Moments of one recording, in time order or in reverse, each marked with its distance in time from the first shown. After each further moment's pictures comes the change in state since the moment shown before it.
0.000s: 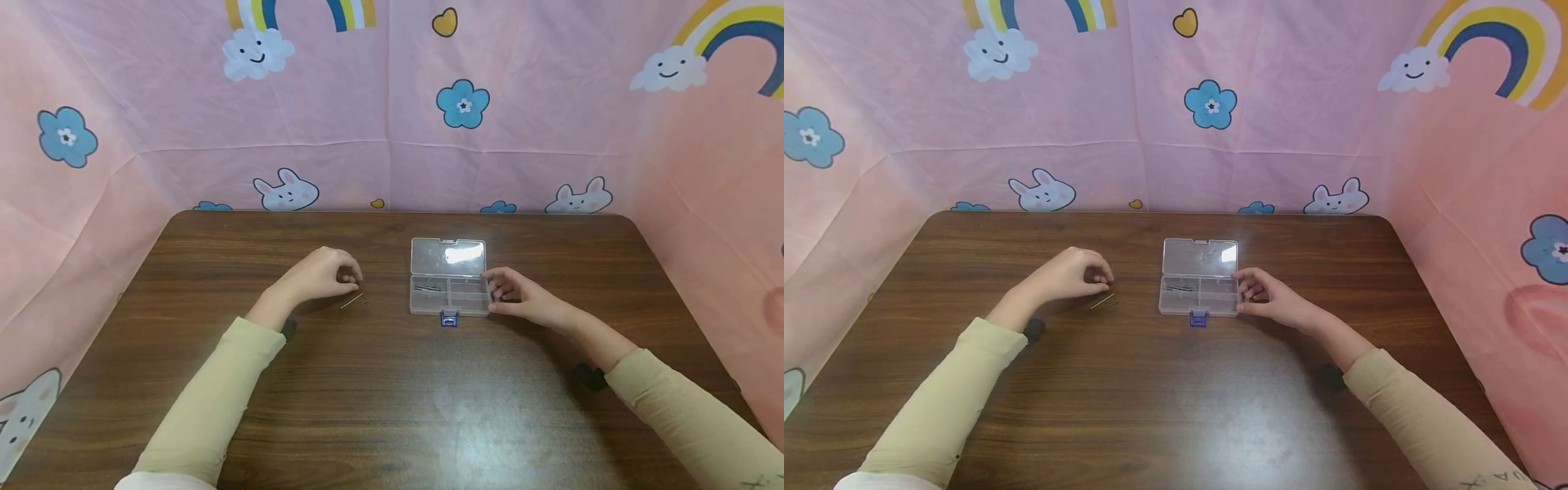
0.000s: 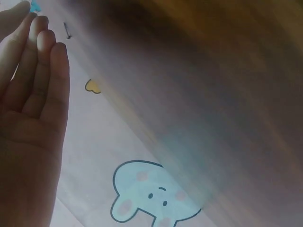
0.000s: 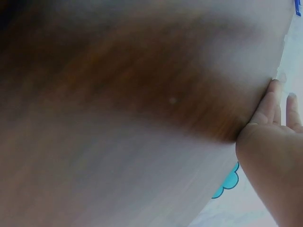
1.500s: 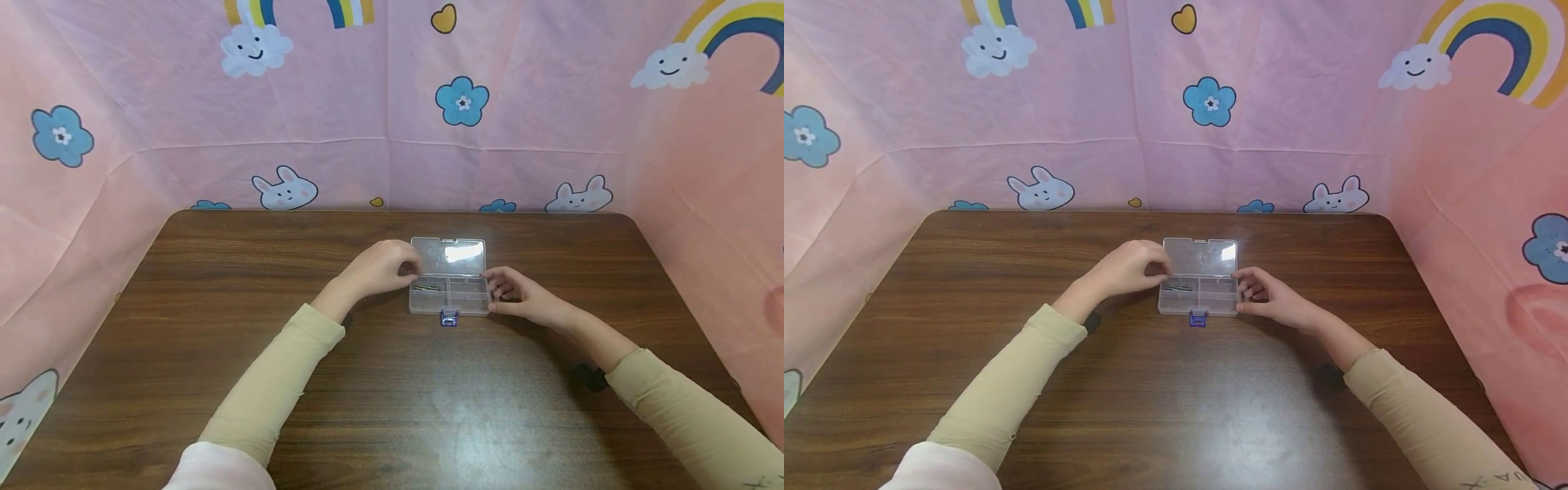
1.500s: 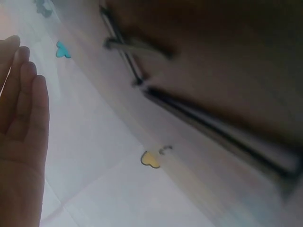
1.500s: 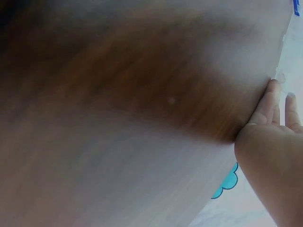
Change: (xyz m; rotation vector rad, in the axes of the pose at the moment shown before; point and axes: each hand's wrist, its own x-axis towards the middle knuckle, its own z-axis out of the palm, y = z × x) left_hand 0.068 0.066 0.035 0.089 0.045 0.168; right_hand -0.001 -0.001 0.002 -0.003 0.009 0.010
